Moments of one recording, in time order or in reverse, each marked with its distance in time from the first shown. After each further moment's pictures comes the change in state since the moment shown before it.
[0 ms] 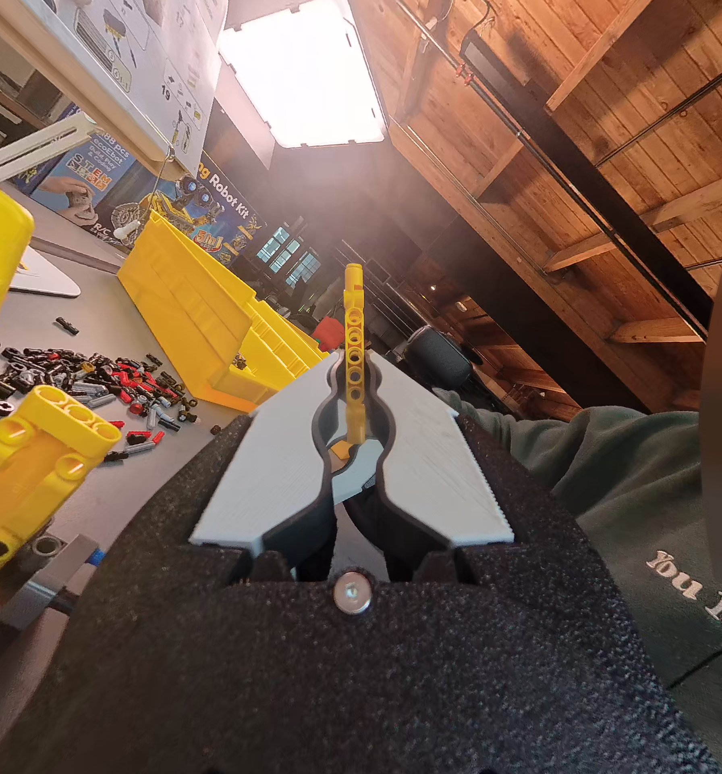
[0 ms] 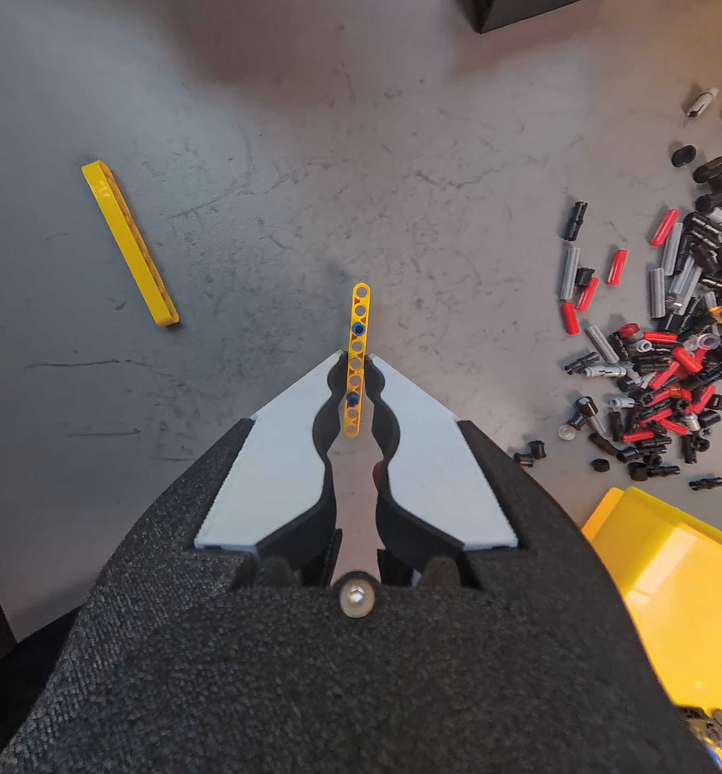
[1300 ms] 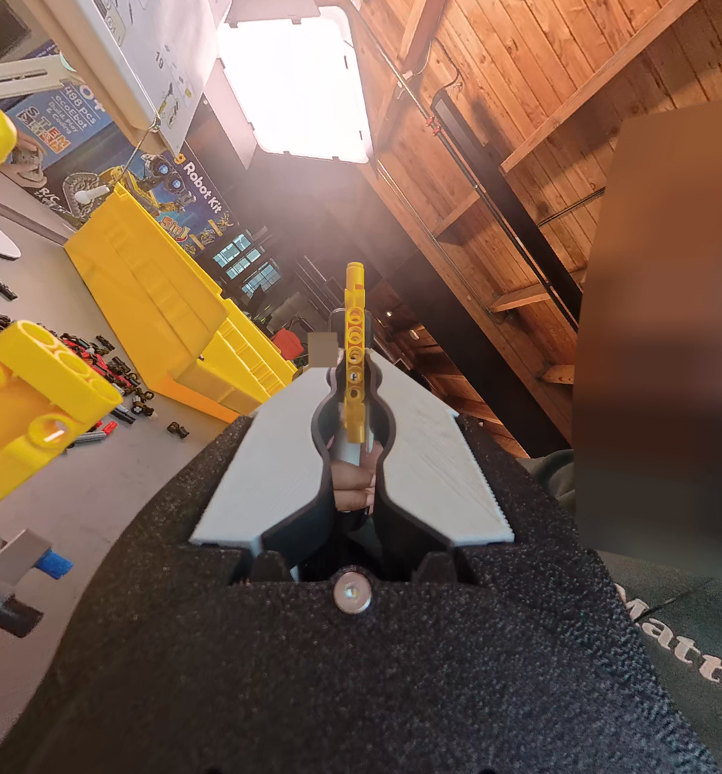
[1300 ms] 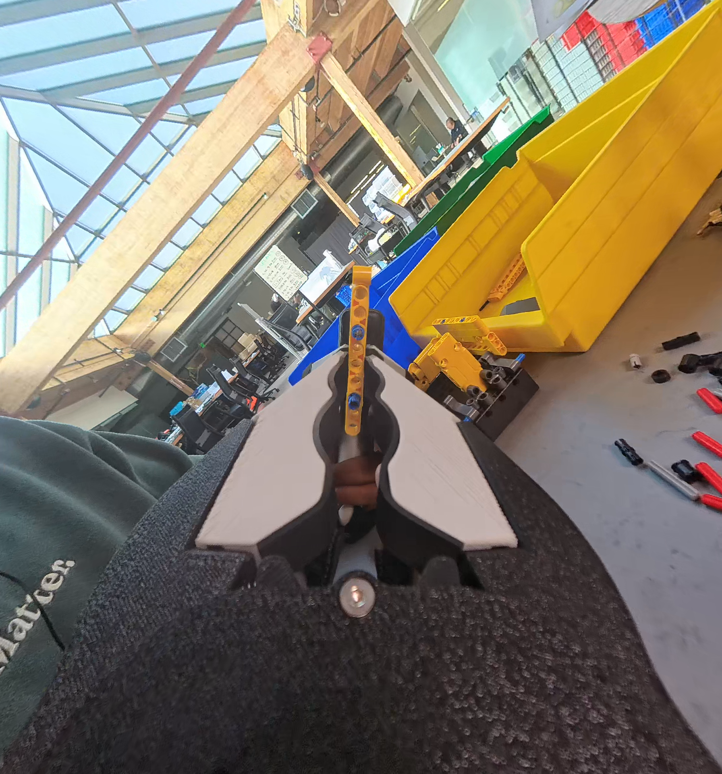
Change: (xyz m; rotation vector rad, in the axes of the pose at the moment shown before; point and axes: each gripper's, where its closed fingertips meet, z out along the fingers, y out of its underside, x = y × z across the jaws) left arm -0.005 0.006 0.006 0.057 0.081 -0.152; right arm 0.042 -0.113 -0.097 1.309 -0.363 0.790
